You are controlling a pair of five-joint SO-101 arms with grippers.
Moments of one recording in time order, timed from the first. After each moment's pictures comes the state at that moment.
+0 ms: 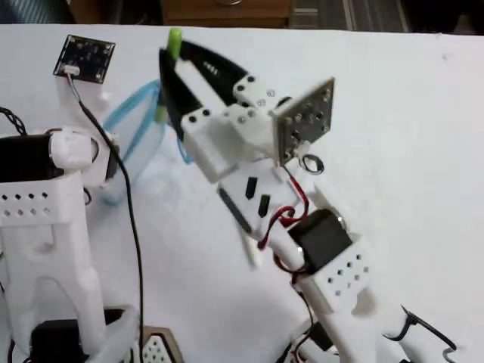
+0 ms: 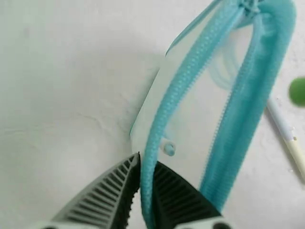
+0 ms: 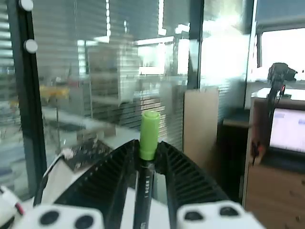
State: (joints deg) left arm -9.4 -22.0 -5.3 102.2 -6.8; right arm -40.9 -41.9 22.7 10.9 -0.7
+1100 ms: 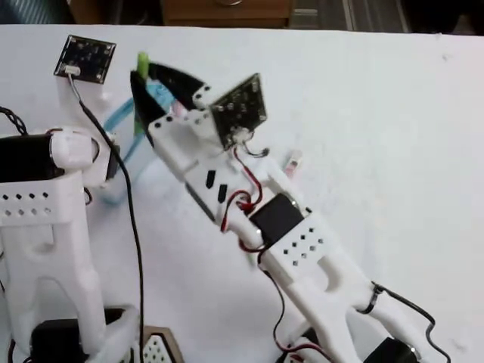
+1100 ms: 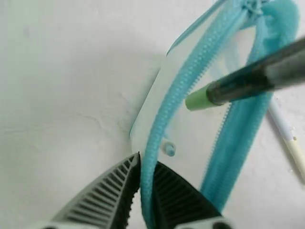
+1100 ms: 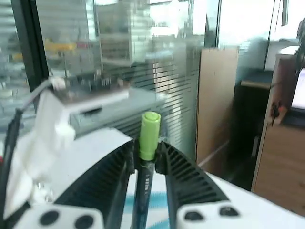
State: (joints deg) left arm -9.4 -22.0 -5.3 102.2 -6.8; right arm -44.7 -31.8 28.7 8.3 -0.6
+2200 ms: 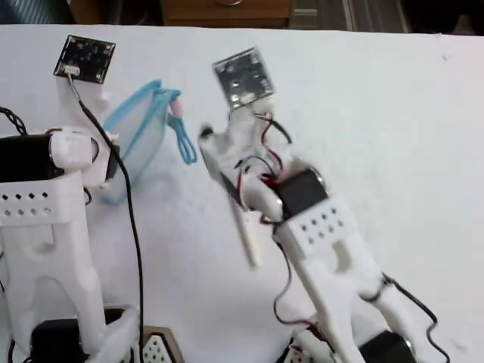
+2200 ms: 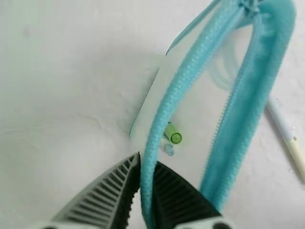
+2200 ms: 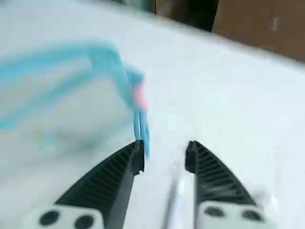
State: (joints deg) left arm -9.4 -21.9 -5.3 102.2 -6.8; right arm -34.4 -26.4 17.5 59.2 0.2
